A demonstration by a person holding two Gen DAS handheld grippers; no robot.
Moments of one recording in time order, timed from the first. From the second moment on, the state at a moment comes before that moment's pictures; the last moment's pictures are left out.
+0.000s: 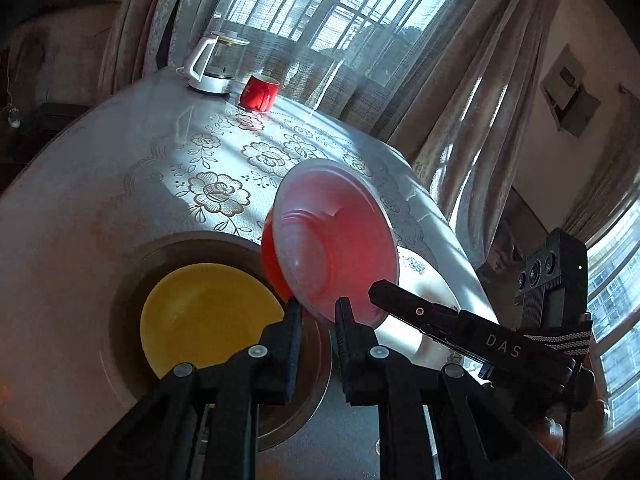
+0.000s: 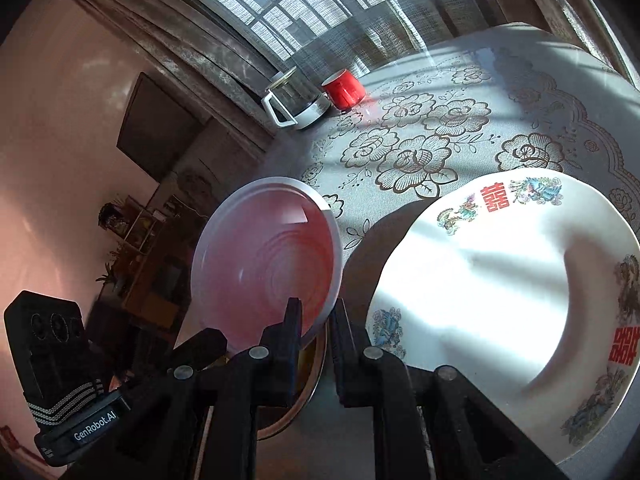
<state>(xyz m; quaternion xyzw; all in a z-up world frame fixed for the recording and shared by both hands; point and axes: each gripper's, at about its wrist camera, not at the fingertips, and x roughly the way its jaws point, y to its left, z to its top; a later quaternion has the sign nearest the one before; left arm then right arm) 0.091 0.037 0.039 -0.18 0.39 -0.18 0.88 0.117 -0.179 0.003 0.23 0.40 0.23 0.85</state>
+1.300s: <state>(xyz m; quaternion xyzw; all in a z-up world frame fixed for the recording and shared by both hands) 0.060 0.096 -0.004 -0.22 0.44 -0.13 0.86 0.108 -0.113 -0.029 0.17 0.48 0.26 0.82</state>
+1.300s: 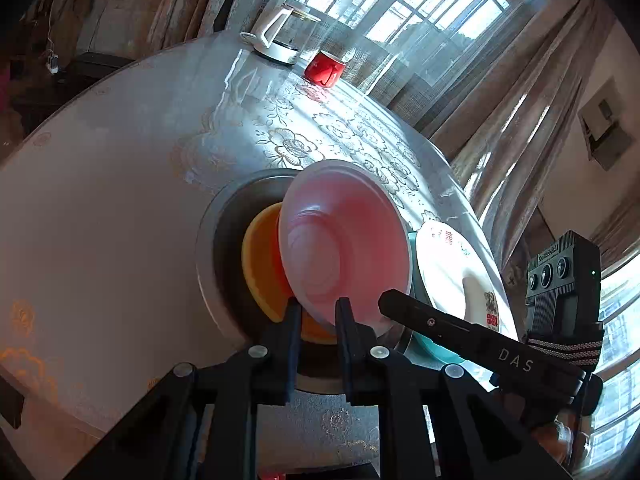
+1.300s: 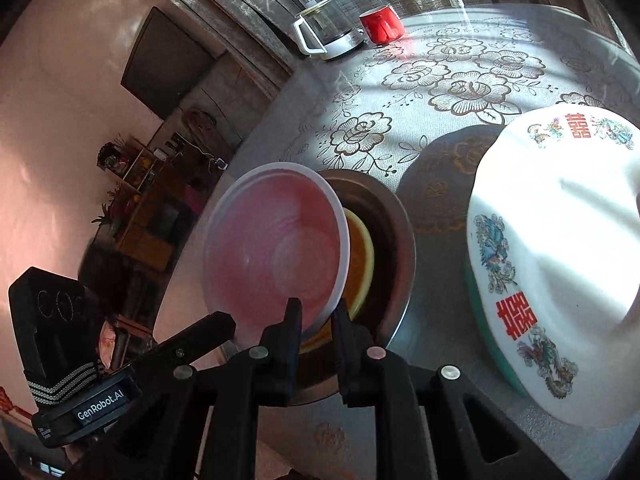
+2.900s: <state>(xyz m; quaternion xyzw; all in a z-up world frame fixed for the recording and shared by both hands) 0.059 0.100 -0.008 -0.18 0.44 -0.11 0.87 0.121 -0.103 -0.024 0.11 0.47 0.21 0.85</state>
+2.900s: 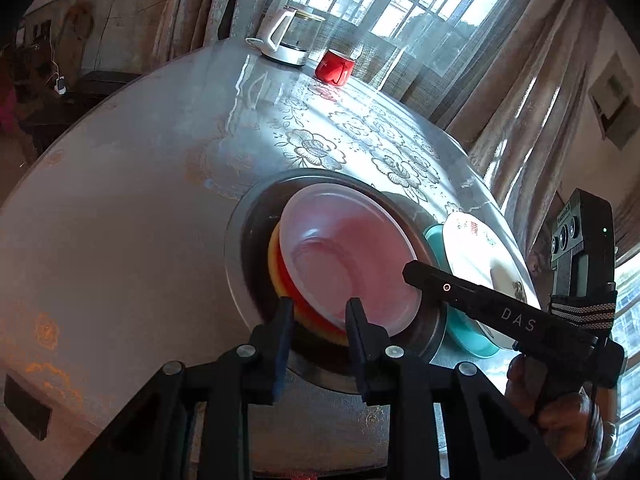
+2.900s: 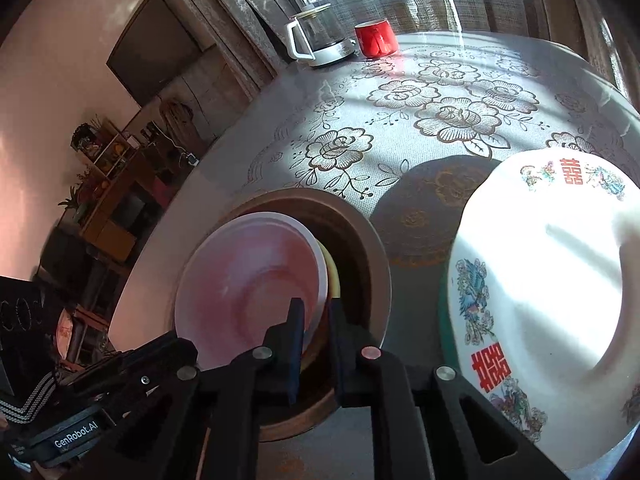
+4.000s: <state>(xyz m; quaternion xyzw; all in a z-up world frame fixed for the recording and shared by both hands) 0.079 0.114 0.005 -0.13 0.39 -0.08 0.91 0.121 -0.099 -0.022 0.11 0.47 0.21 0.85</state>
